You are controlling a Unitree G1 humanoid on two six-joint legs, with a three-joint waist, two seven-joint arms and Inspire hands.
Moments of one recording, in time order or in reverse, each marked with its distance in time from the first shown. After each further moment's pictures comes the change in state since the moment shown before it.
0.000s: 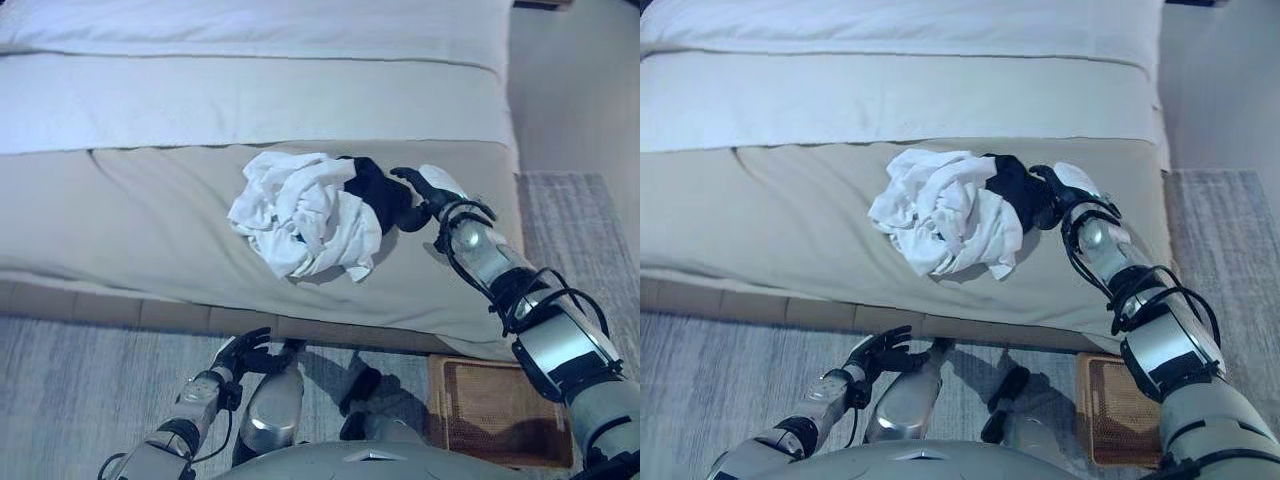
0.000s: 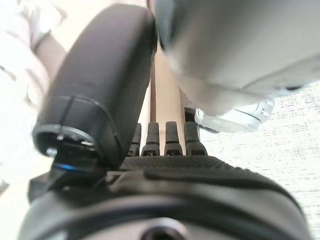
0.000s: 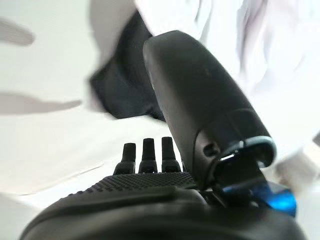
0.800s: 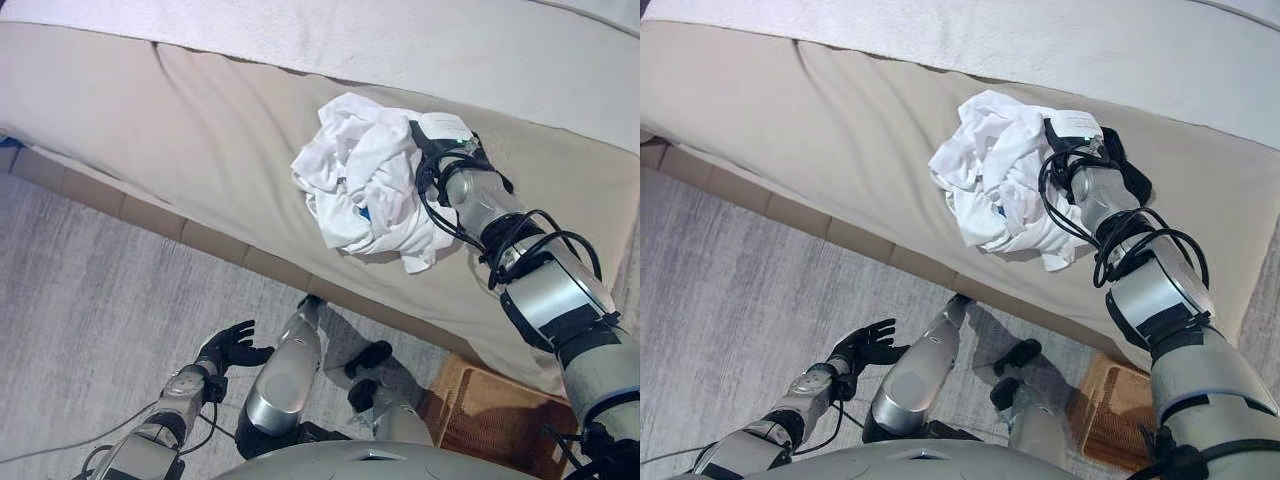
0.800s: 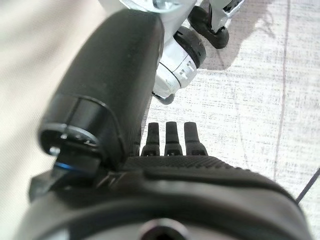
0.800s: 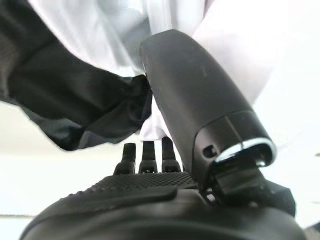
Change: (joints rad) left arm -0.008 0.048 0.001 0.041 -0.065 -0.022 -0.024; right arm -0.258 0.032 0.099 0.170 -0.177 0.170 -0.005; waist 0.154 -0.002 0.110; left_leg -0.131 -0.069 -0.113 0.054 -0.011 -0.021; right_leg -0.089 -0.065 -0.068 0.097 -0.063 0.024
